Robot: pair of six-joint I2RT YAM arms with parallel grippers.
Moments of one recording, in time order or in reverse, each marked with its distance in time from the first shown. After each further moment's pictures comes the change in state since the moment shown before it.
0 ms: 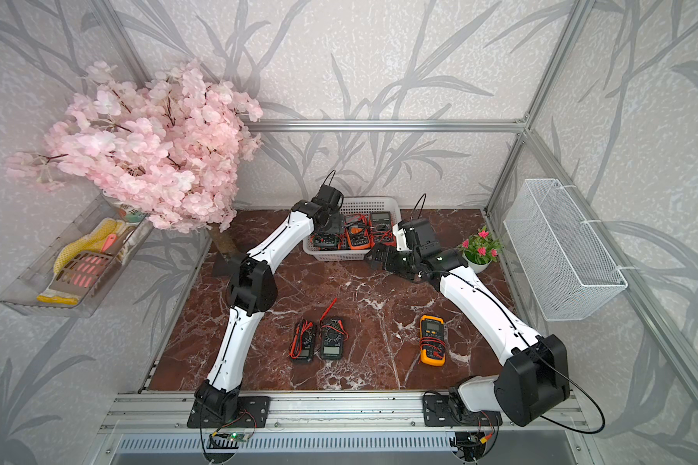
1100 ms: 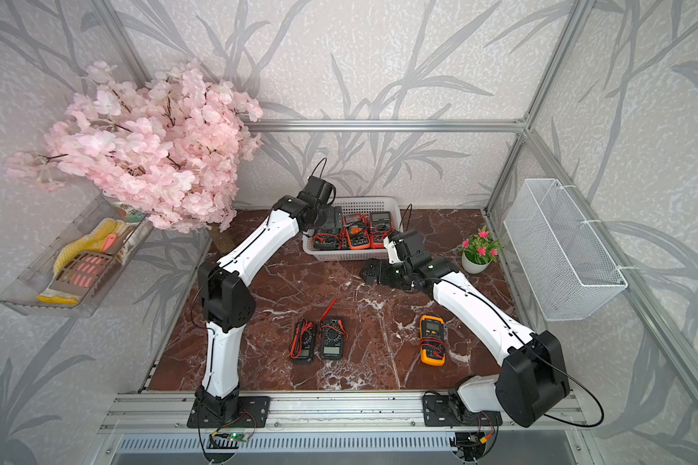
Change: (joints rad) left arm -0.042 -0.368 -0.308 0.034 0.034 -0.050; right arm 0.092 -0.001 -0.076 -0.013 0.060 -0.075
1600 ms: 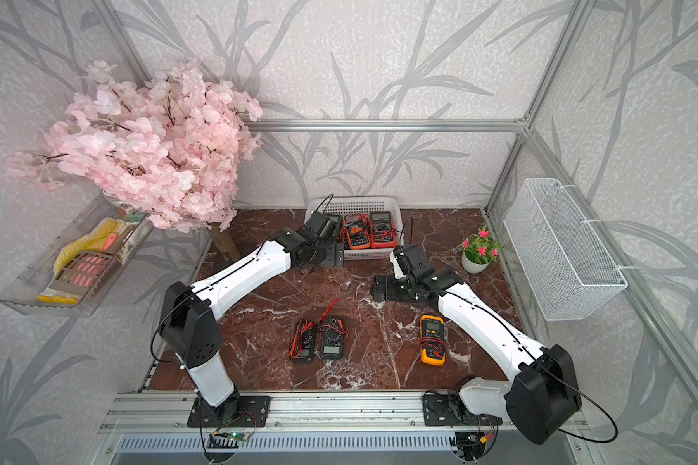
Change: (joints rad) left arm -0.148 -0.321 -0.519 0.064 0.030 -0.091; right arm 0.006 -0.103 -0.112 -0.130 0.140 -0.061
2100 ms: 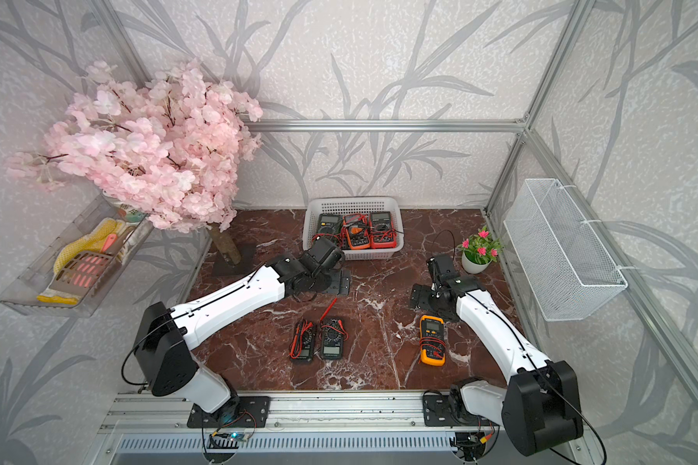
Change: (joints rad) left arm -0.145 -0.158 -0.203 0.023 0.051 -0.077; right arm -0.293 -0.048 -0.143 -0.159 0.146 0.050
